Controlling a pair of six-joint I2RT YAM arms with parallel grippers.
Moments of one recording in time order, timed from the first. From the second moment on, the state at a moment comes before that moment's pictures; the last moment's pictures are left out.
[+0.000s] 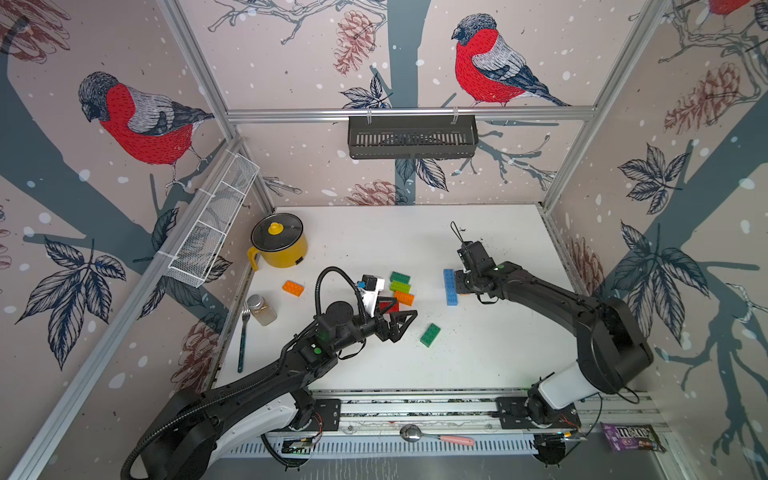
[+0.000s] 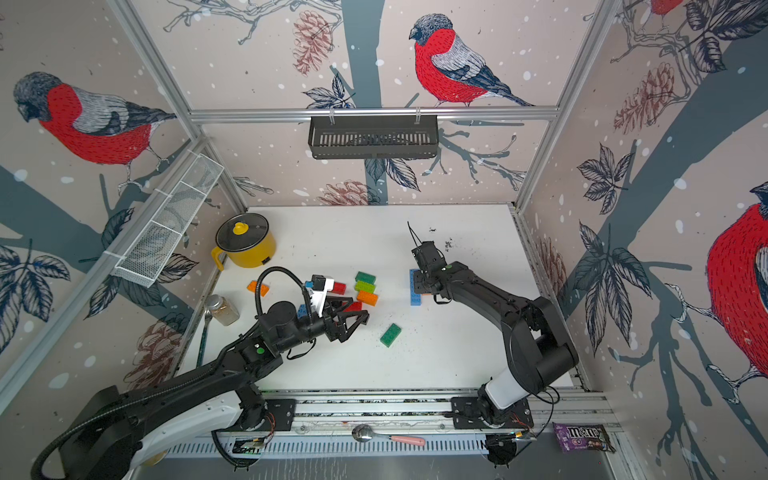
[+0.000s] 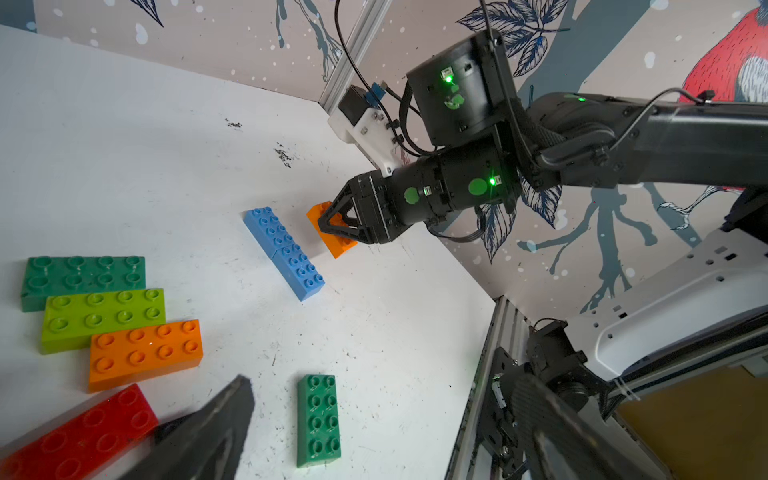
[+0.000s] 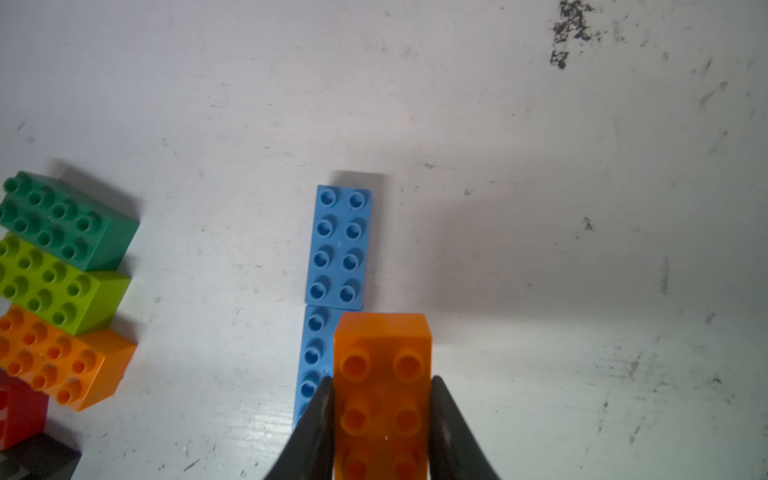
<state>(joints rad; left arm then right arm) -0.79 0.94 0.34 0.45 0.28 -0.54 0.50 1.58 1.01 -0.47 0.15 0.34</state>
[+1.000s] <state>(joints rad) -0.80 1.07 0.33 0.48 0.29 -0.44 0.52 1.78 1.14 -0.46 0.13 0.32</state>
